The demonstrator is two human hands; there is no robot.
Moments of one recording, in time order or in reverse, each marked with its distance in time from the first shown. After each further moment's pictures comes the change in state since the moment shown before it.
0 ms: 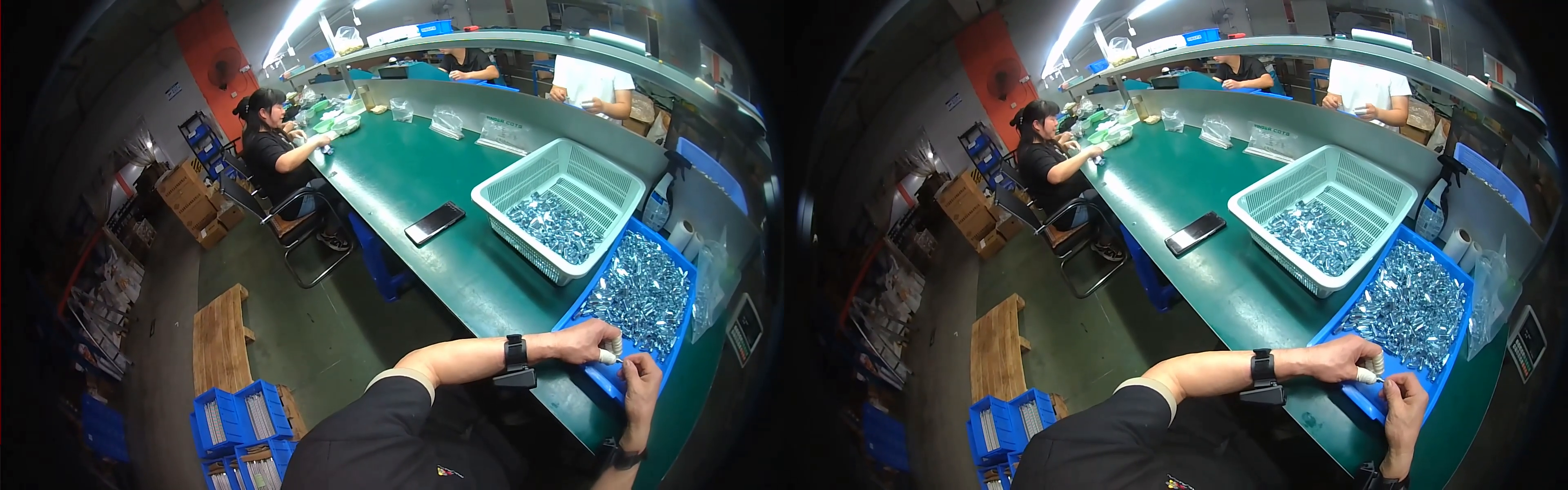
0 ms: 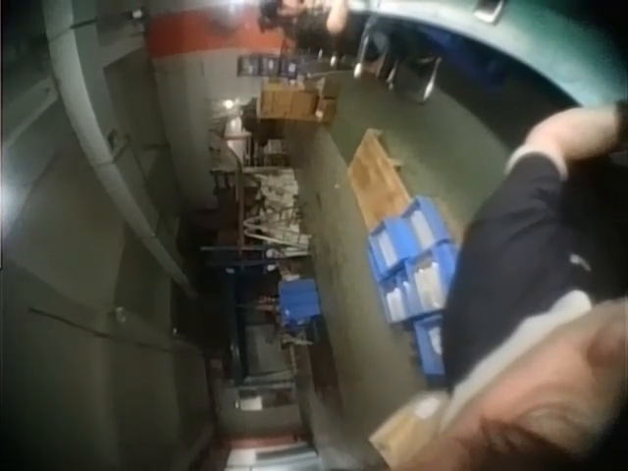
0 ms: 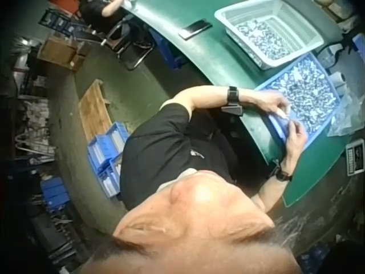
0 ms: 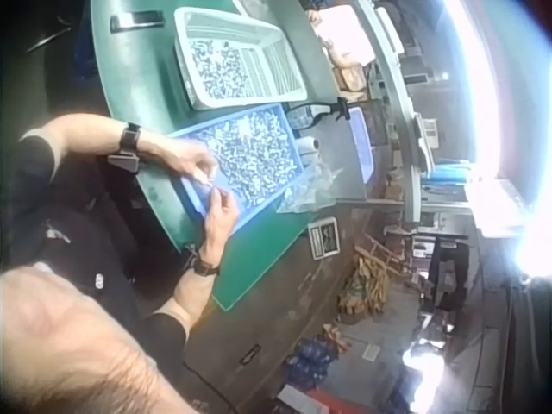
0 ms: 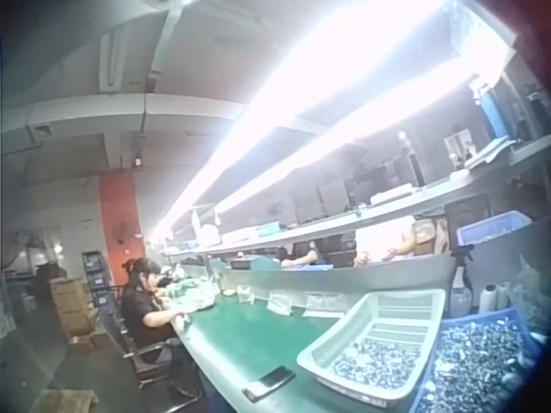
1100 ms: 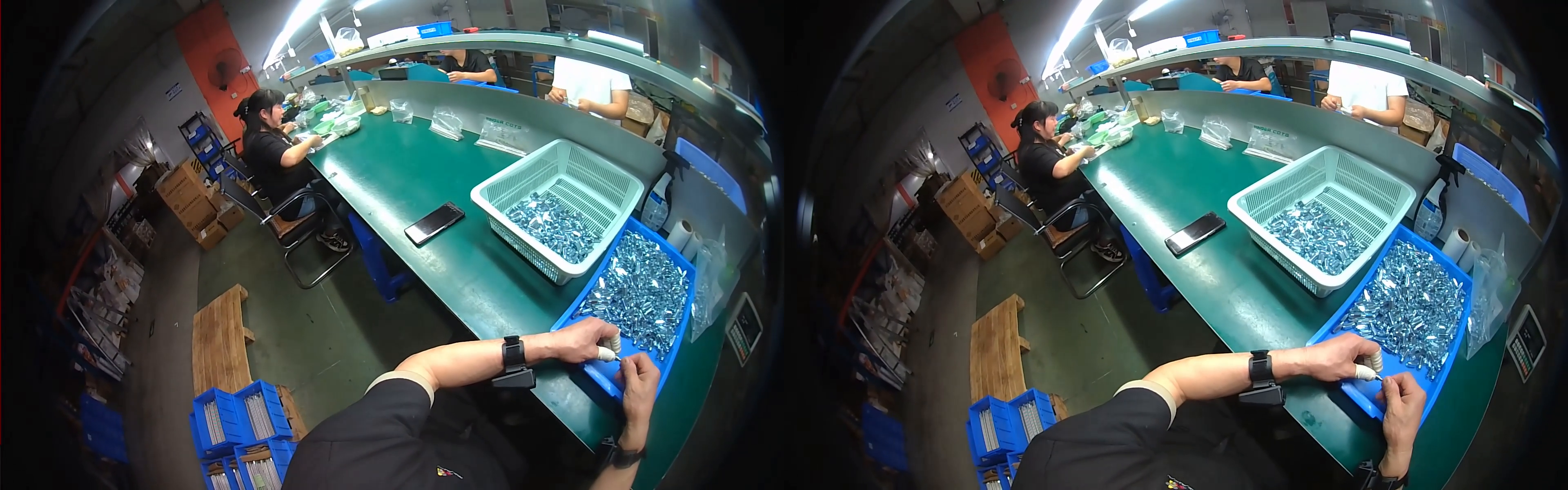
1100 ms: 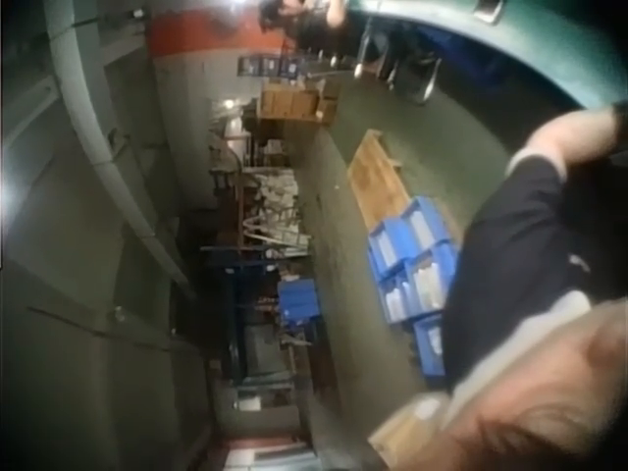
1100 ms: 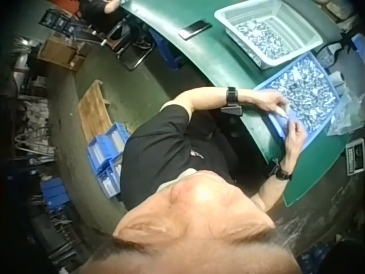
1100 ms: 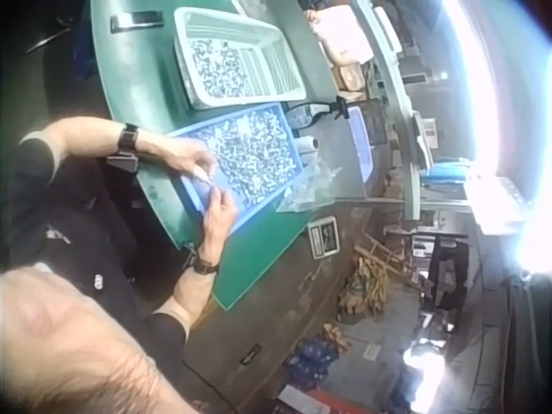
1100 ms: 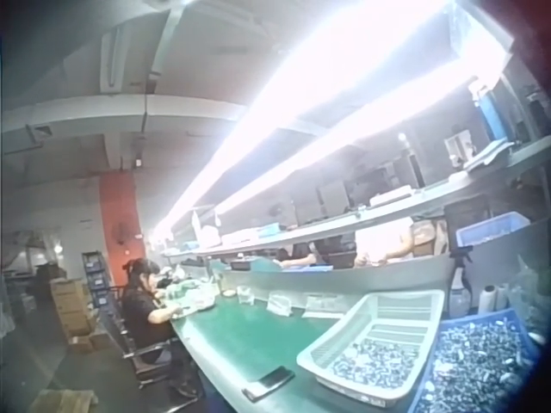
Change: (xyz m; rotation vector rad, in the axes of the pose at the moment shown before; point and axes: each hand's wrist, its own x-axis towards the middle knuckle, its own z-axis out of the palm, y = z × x) left_hand -0.004 0.003 0.001 0.013 0.036 0.014; right_hand -0.001 -0.002 -0.006 -0.066 -0.060 0.090
